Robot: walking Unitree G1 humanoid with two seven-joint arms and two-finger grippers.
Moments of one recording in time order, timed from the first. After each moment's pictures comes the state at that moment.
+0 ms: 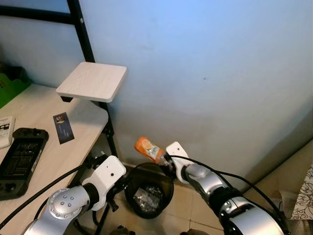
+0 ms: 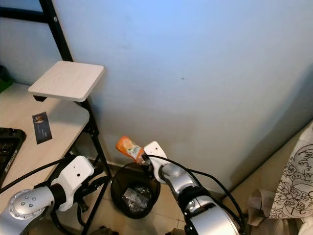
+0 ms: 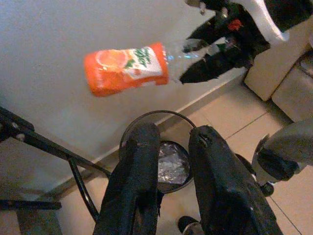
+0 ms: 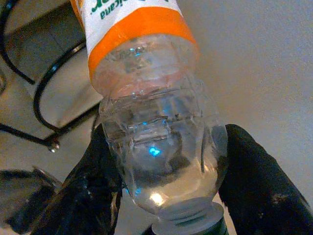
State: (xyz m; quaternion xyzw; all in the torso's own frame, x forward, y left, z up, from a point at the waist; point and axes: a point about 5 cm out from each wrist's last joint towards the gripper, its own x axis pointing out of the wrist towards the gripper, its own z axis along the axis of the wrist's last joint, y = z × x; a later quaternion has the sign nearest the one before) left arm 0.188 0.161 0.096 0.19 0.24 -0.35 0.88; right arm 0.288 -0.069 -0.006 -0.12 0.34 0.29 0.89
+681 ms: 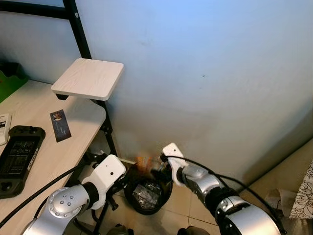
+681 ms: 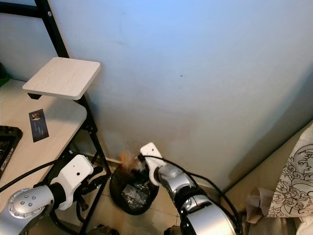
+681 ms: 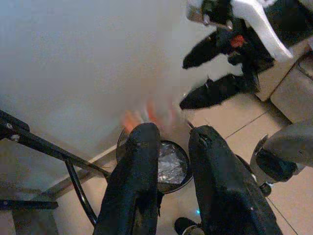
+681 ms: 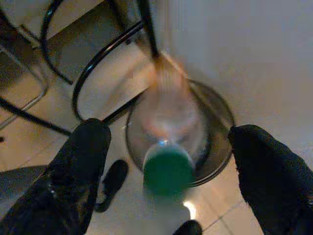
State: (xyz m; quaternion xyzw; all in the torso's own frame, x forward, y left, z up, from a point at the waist) left arm 0.190 0.162 0.098 0.20 0.24 -0.35 0.89; right arm 0.276 -0.057 -0.012 -0.06 0.36 0.34 0.87
